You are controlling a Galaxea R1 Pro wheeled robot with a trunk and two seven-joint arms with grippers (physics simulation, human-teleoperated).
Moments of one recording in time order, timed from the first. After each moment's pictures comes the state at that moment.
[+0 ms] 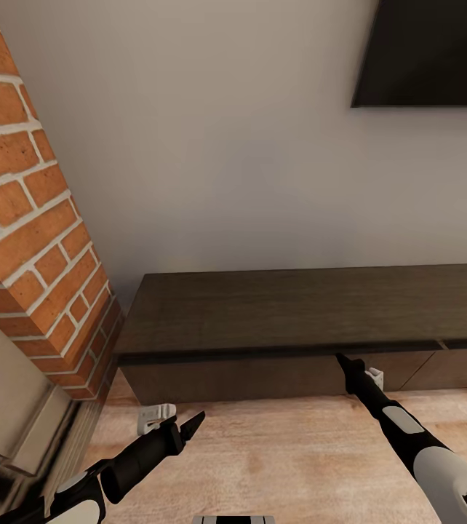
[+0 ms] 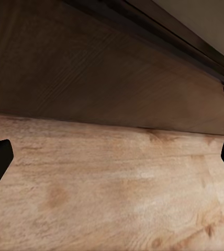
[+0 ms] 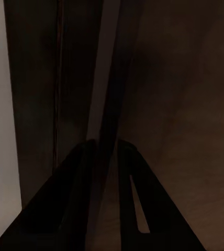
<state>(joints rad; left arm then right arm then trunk) -0.44 0.61 -1.13 -1.62 1.38 -0.18 0.26 -0.74 -0.21 -0.10 -0.27 -1.29 0.26 0.59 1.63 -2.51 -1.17</state>
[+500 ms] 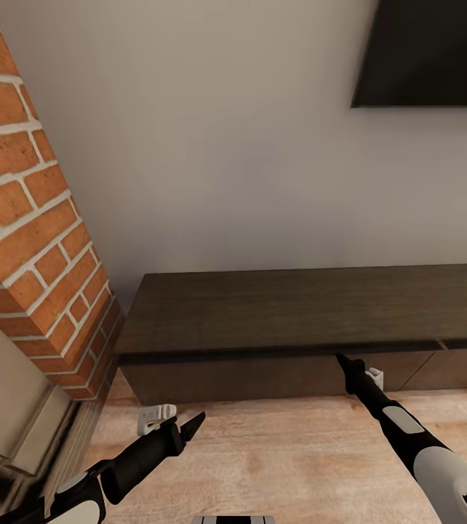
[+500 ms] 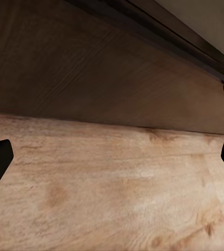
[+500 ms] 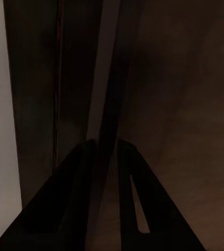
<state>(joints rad) -0.44 0.61 -1.13 -1.62 1.38 -0.18 0.26 -0.74 -0.21 -0.10 -0.26 -1.29 0.26 0.59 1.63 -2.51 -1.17</state>
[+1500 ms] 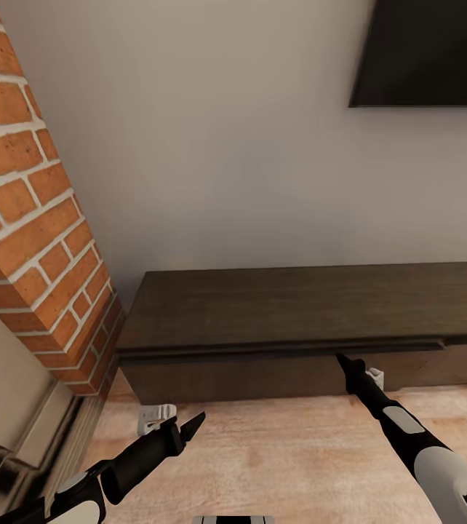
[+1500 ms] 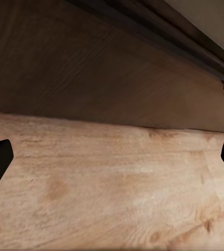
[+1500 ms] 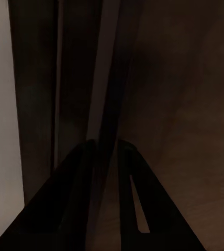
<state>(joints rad) -0.44 0.61 -1.13 -1.62 1.38 -0.18 0.26 -0.74 -0.21 -0.10 -0.26 -1.29 0.26 0.59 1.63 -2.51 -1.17</state>
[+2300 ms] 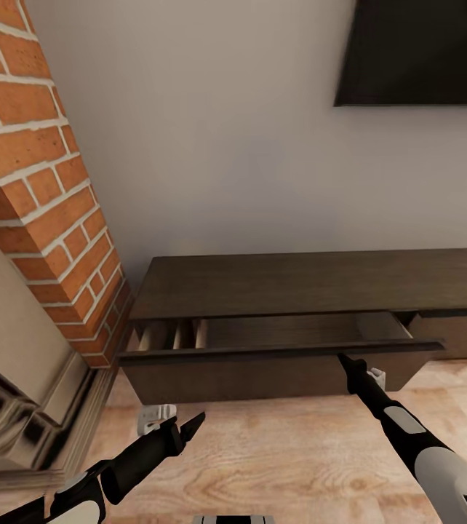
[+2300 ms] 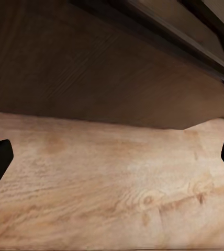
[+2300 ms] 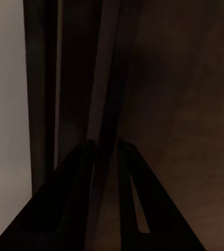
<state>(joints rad) -0.44 0.61 -1.13 -1.62 1.38 -0.18 0.26 -0.74 -0.21 -0.12 -0.26 -1.29 0.25 0.59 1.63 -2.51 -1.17</state>
